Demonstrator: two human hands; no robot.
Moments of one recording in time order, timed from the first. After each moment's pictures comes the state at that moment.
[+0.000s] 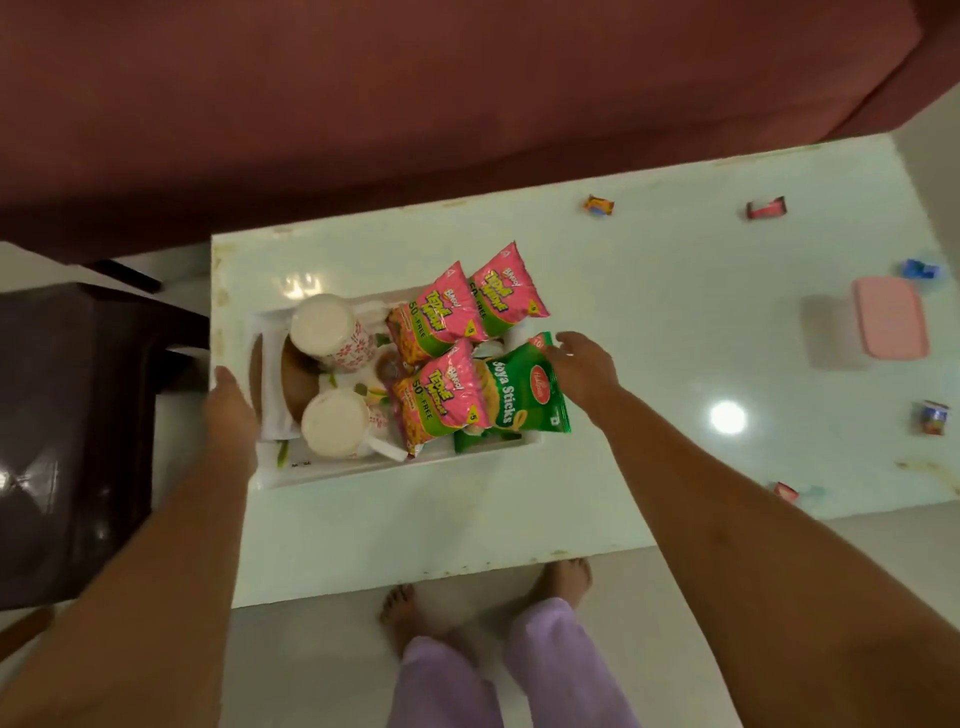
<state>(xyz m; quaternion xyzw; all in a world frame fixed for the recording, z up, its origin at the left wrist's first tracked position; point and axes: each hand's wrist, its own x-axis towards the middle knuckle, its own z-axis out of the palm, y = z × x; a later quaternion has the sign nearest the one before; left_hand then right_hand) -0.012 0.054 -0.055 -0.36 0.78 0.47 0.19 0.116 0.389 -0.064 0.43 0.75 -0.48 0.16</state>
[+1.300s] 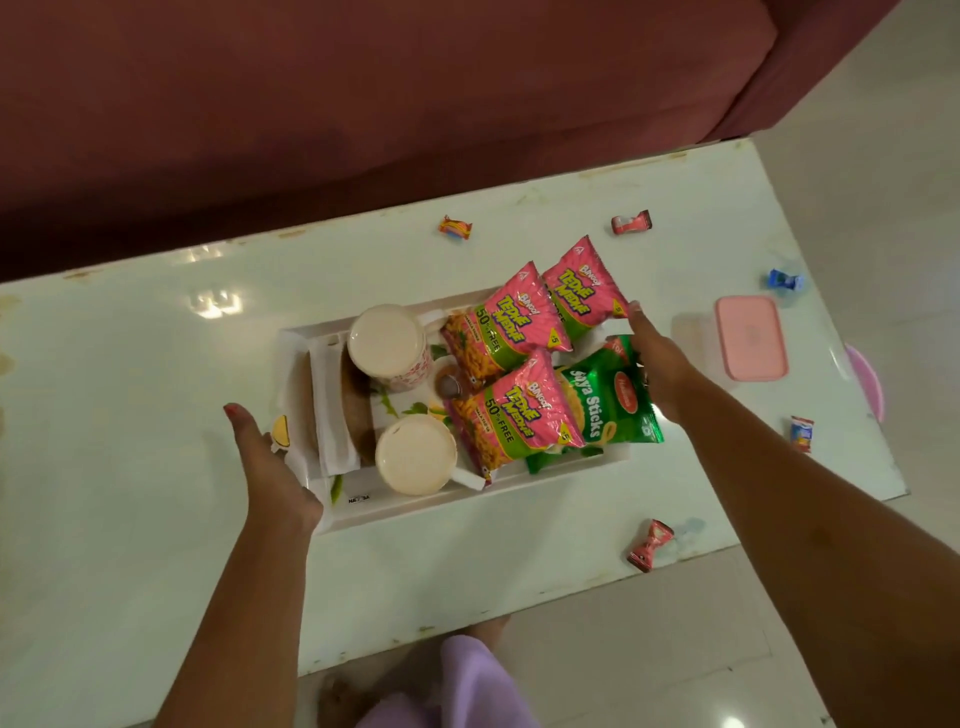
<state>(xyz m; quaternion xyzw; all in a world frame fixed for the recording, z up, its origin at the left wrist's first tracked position) 0.074 0.279 -0.080 -0.41 0.61 0.64 0.22 0.191 0.632 -0.091 0.55 0.56 -0.61 0.10</state>
